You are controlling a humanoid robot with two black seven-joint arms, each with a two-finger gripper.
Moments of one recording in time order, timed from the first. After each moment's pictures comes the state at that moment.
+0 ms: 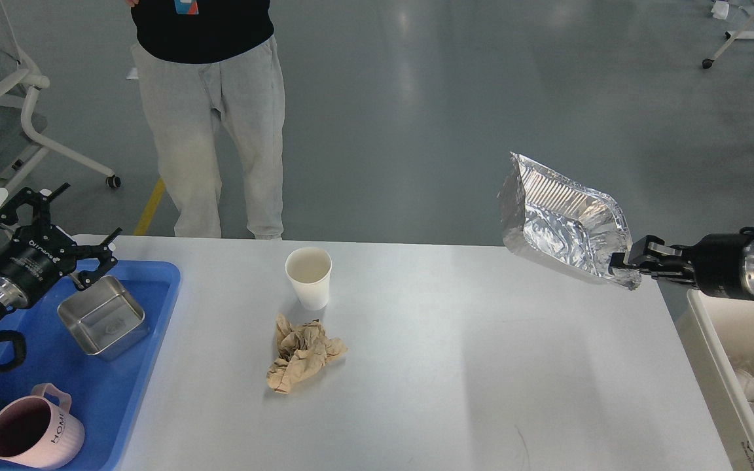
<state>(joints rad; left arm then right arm) -0.51 0.48 -1.10 -0.57 -0.08 -0.64 0.14 1.16 -1.00 -0.23 1.27 -0.81 0.34 0.26</state>
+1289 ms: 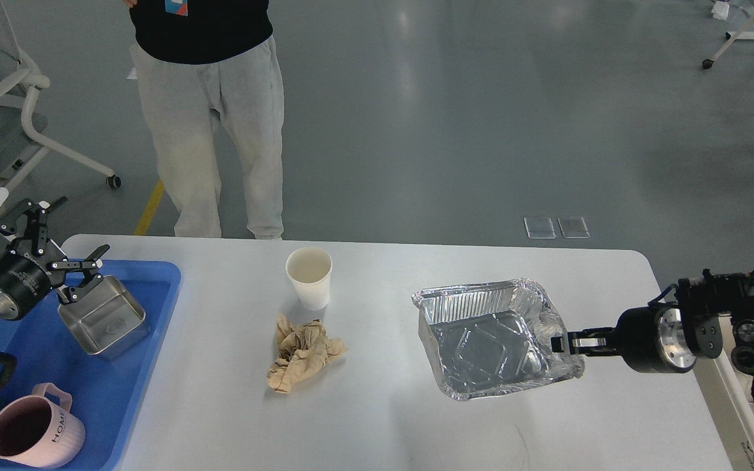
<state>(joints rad) -0.50 0.50 -1.04 -0.55 0.26 -0.58 -0.13 1.12 -0.93 -0.25 1.64 -1.00 0.25 -0.01</state>
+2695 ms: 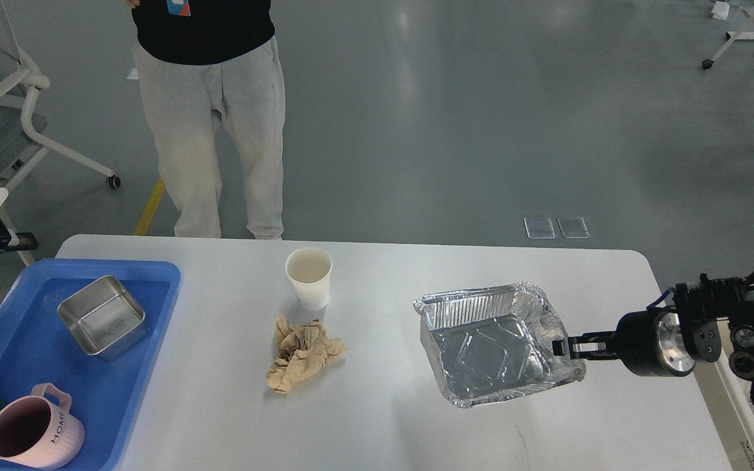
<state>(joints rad) -0.60 1.34 -0.56 -1.37 0.65 -0.60 0.01 1.11 -0.93 -0.25 1.64 -1.03 0.24 -0.01</state>
